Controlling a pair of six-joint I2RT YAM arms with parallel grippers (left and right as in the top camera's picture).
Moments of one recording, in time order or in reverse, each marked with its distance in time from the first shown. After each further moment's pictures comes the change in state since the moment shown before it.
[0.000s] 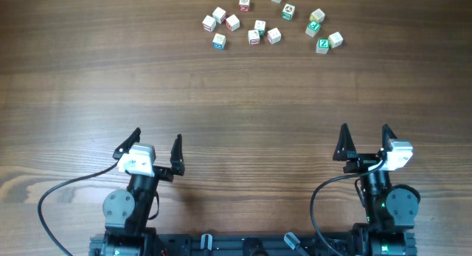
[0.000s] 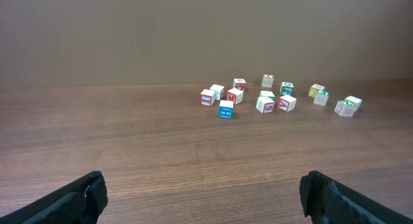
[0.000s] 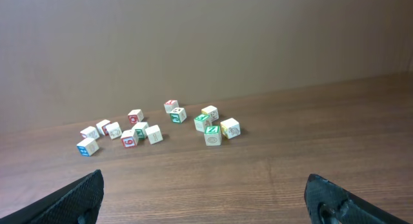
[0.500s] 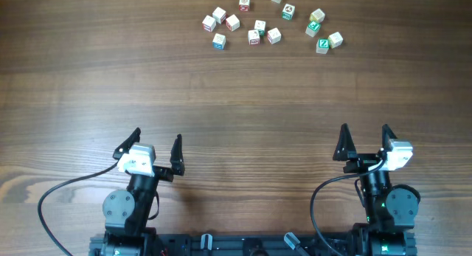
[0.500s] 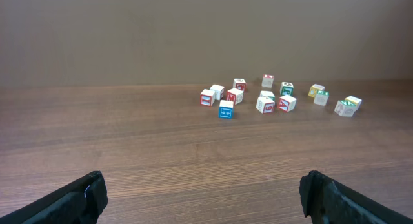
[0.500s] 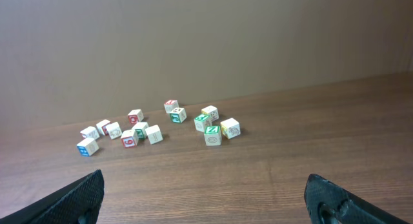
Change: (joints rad) left arm 0.000 0.000 0.000 0.000 0.000 0.000; right arm 0.000 0.000 0.000 0.000 0.000 0.000
